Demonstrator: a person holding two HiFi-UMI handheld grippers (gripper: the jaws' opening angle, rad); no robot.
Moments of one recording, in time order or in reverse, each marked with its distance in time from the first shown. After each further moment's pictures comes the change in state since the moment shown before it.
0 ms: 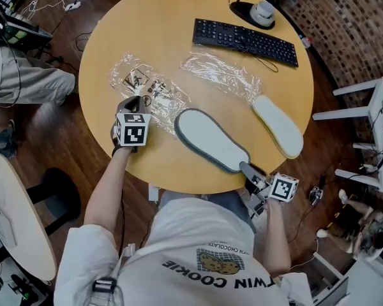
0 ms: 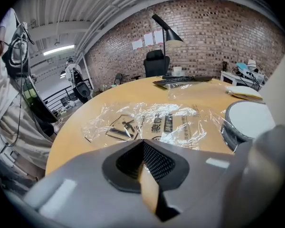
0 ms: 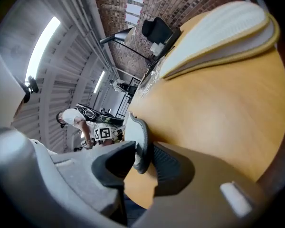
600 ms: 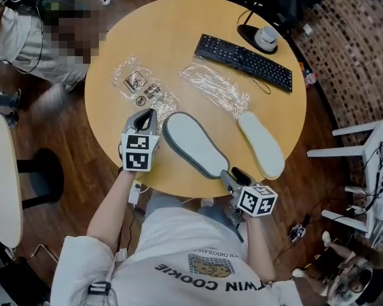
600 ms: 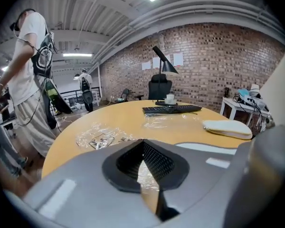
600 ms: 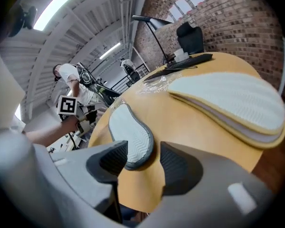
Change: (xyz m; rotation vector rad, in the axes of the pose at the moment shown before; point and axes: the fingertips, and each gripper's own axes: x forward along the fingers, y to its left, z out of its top) left arm -0.097 -0.102 0.053 -0.182 -0.217 0.039; right arm -0.019 -0.024 0.026 -0.440 0.136 -0.261
